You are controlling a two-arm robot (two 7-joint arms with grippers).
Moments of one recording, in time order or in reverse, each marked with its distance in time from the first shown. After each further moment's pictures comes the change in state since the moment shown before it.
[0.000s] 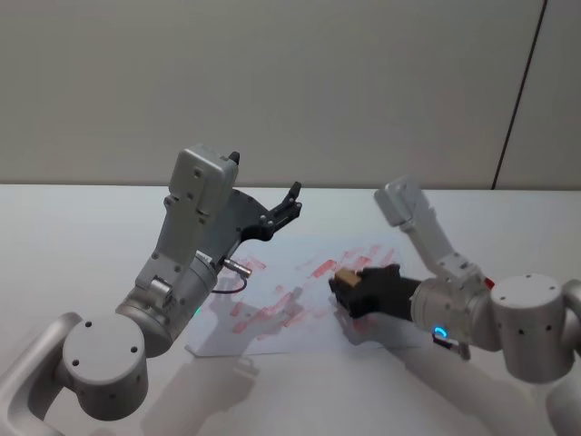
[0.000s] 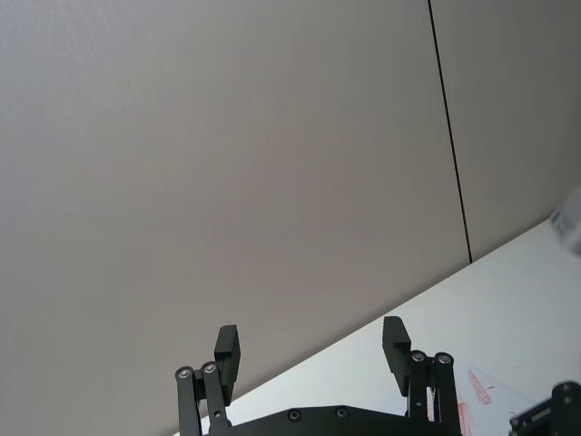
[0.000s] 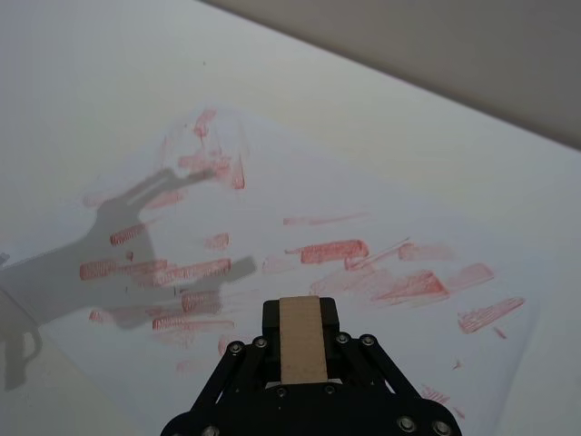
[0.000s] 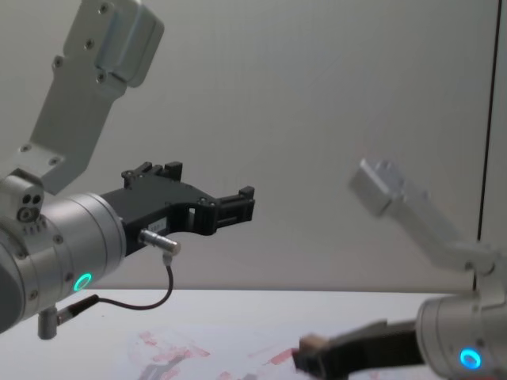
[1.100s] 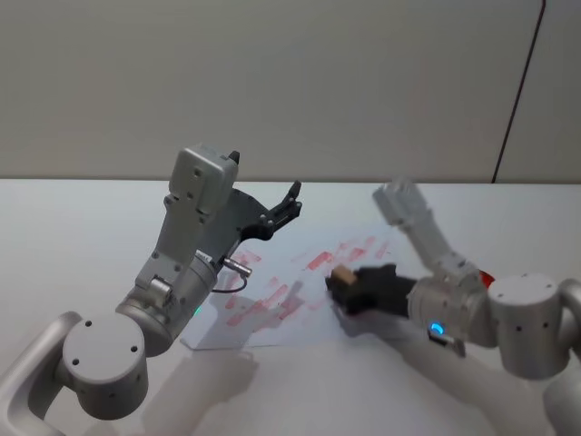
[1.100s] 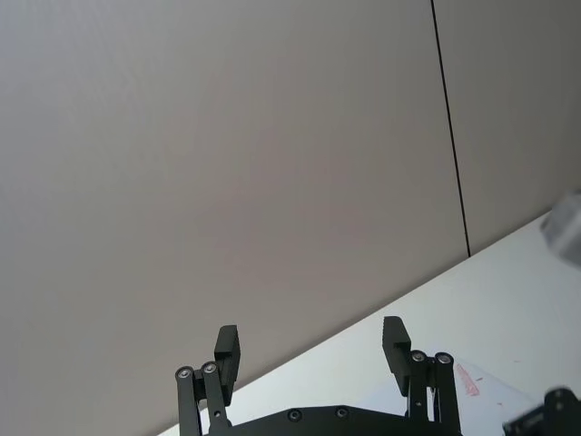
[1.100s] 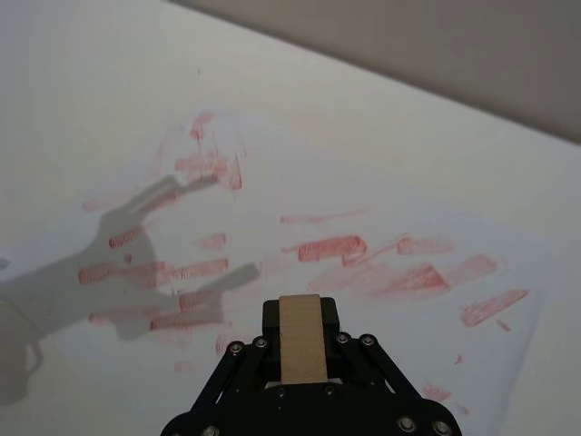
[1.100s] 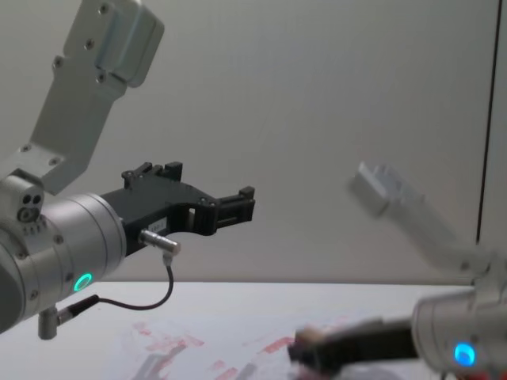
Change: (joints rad) left arm 0.000 0.000 0.000 0.000 0.000 0.000 0.000; right arm 0.016 -0.005 -0.007 0.037 0.029 -0.011 -0.001
